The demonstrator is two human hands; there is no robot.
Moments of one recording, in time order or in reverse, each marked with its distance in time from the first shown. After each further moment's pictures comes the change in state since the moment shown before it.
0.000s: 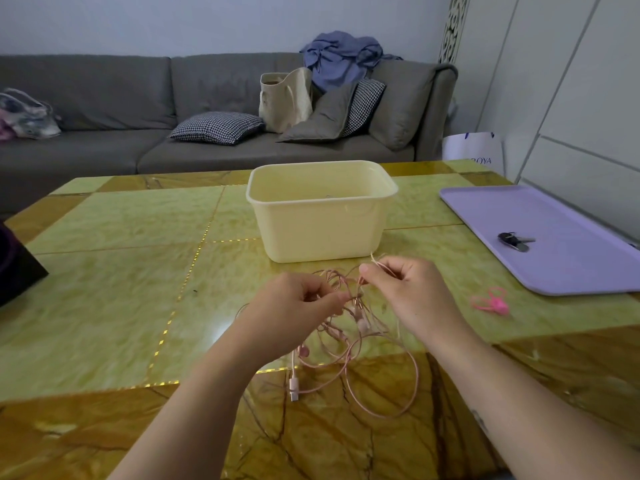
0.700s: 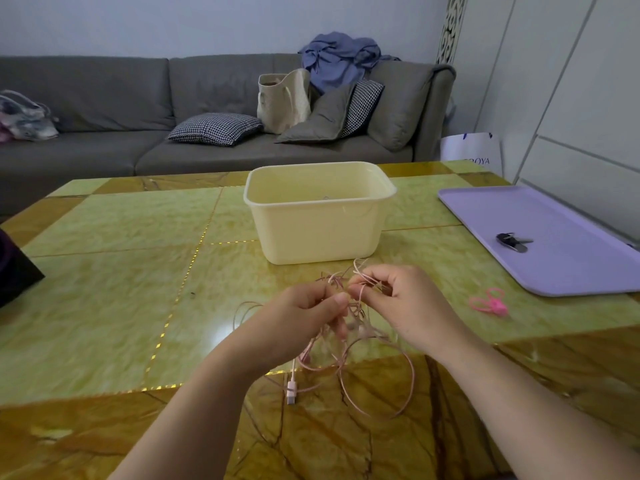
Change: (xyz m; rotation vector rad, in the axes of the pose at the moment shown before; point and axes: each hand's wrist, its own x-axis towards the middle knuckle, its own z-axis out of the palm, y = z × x) left_hand -0.003 0.002 0.006 -0.231 -0.171 -0.019; right_hand 0.001 0.007 -0.002 -0.147 -0.179 -0.099
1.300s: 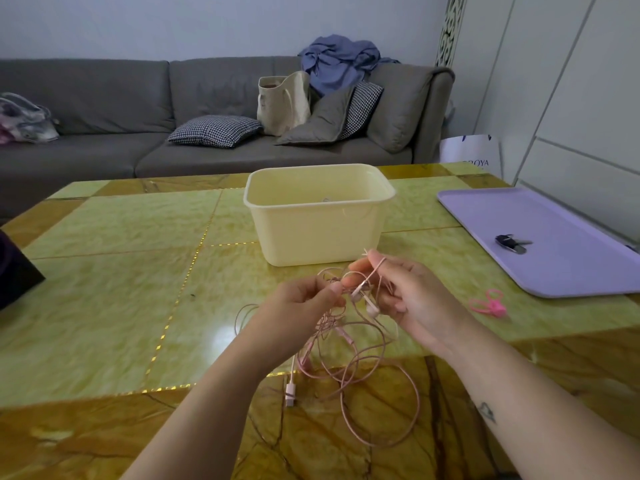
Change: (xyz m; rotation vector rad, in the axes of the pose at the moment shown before) left_hand 0.006 -0.005 0.004 -0.013 0.217 -0.021; right_hand 0.006 -0.003 -0.005 0.838 -0.112 0.217
